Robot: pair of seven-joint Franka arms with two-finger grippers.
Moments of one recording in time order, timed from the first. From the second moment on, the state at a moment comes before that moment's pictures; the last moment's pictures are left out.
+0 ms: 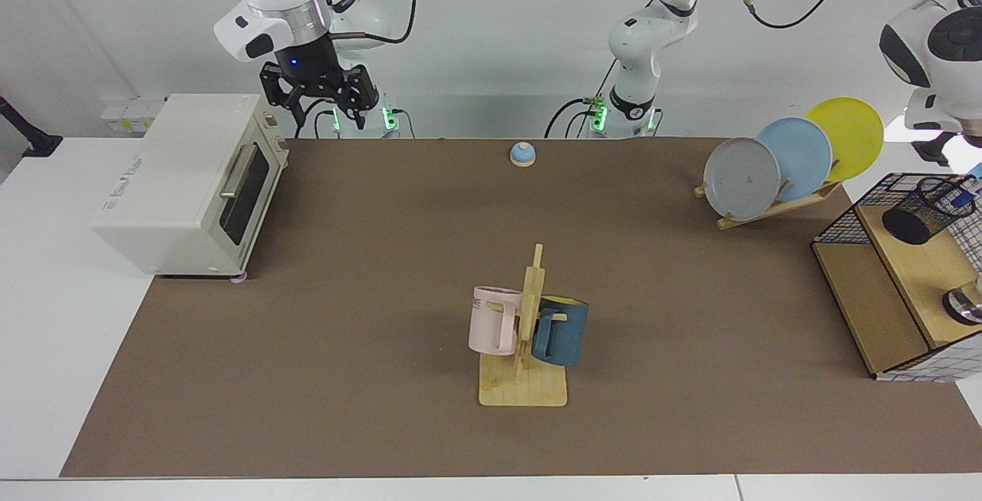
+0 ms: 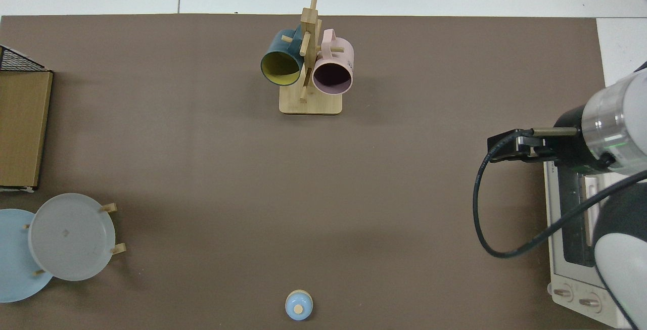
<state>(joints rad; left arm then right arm) 0.52 0.16 -0.21 -1.62 0.90 1.99 1.49 0.09 -0.02 0.12 -1.50 0.01 1.46 0.29</state>
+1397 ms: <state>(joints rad) 0.53 0.24 -0.21 -1.66 0.86 1.99 1.49 0.07 -0.02 0.11 -1.50 0.01 1.46 0.29</state>
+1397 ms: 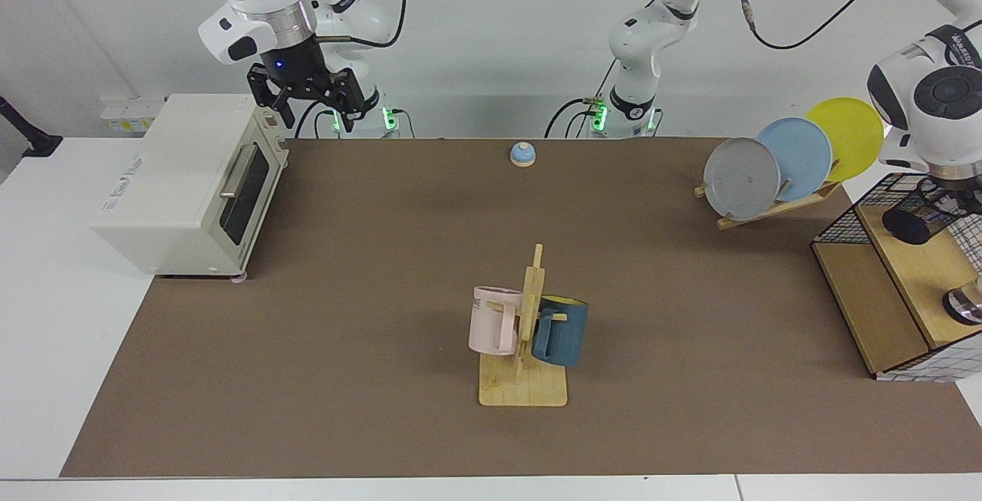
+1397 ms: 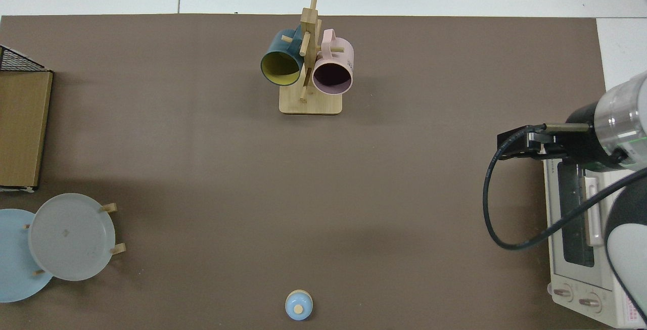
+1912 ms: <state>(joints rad) 0.53 0.24 -0.21 -1.67 0.86 1.99 1.49 0.07 -0.02 0.11 -1.50 0.01 1.46 0.29</state>
